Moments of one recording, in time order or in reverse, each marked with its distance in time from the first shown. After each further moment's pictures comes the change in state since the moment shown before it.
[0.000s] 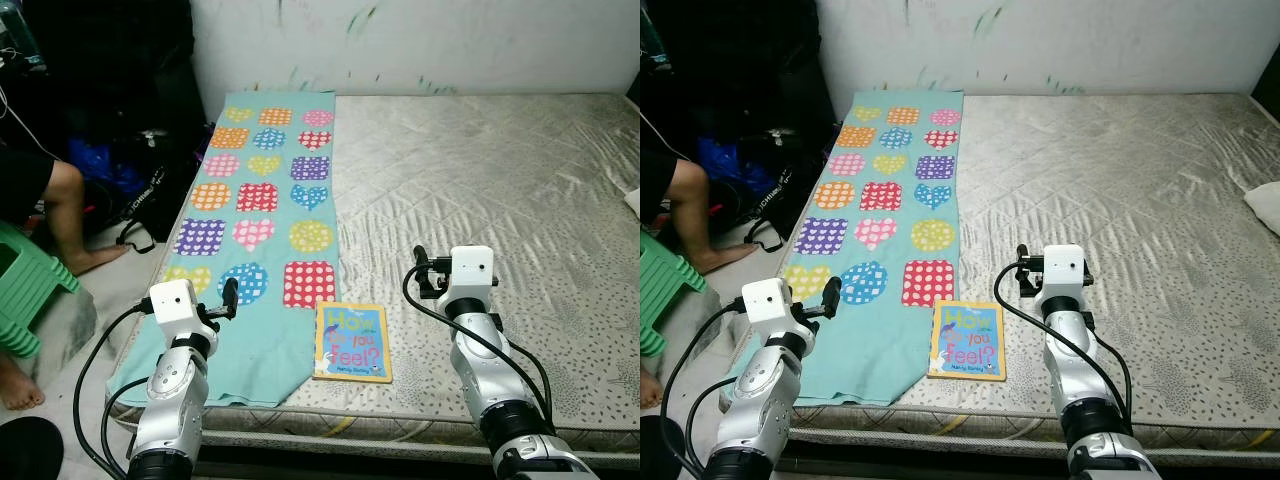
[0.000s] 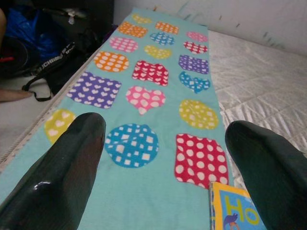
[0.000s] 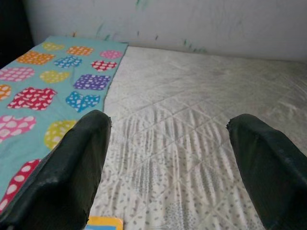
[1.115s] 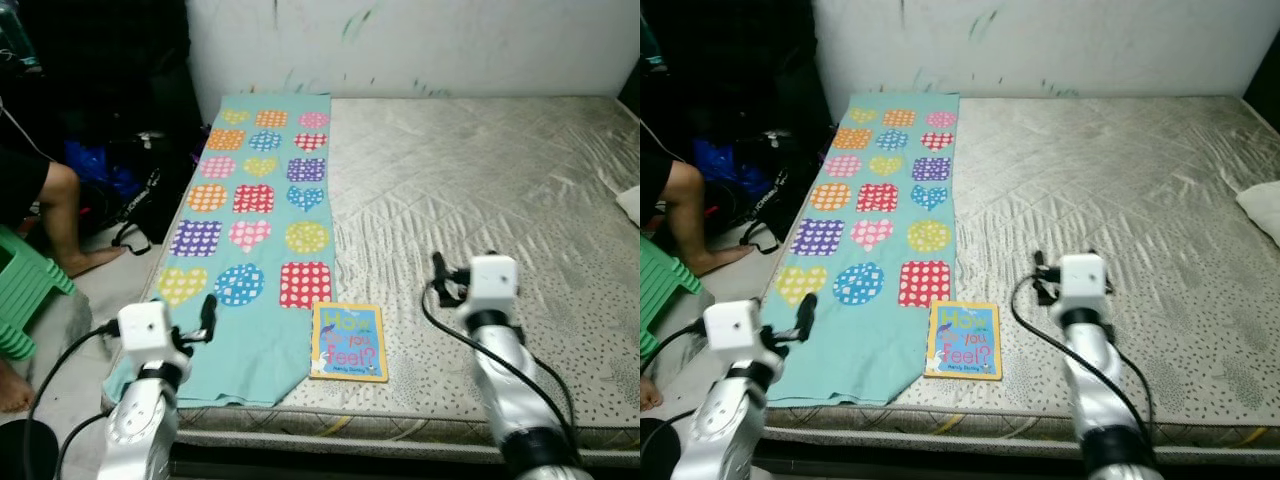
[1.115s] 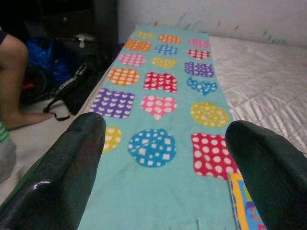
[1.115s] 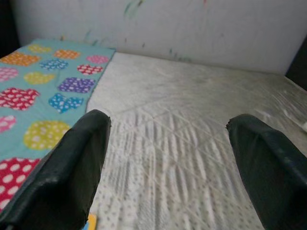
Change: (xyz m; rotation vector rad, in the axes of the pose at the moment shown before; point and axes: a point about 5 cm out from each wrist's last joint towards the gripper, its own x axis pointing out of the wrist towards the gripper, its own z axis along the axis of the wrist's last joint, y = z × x) left arm -0.049 0.025 0.010 0.128 -0.042 0.004; right arm -0.023 -0.027 -0.001 -0.045 -0.034 -0.027
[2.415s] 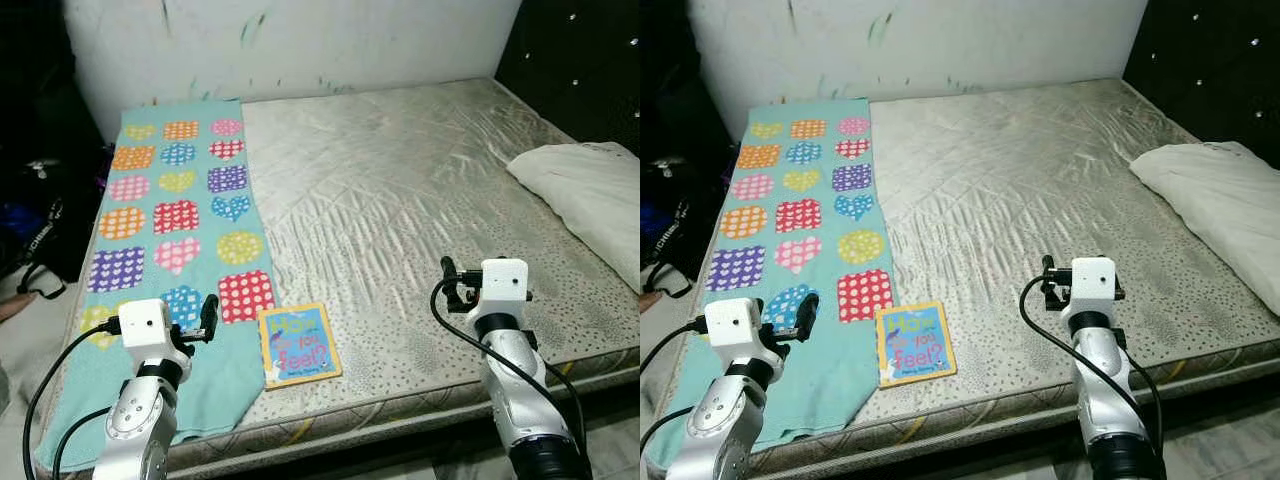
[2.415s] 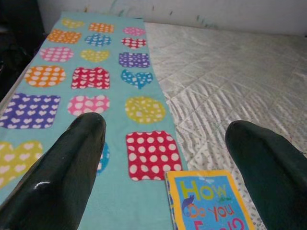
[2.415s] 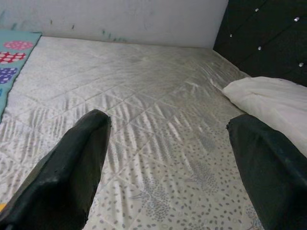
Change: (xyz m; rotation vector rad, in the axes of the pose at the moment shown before) left arm 0.004 -0.005 0.004 -0.034 0.033 -0.015; right arm -0.001 -0.004 0.003 0.007 0.040 -0.020
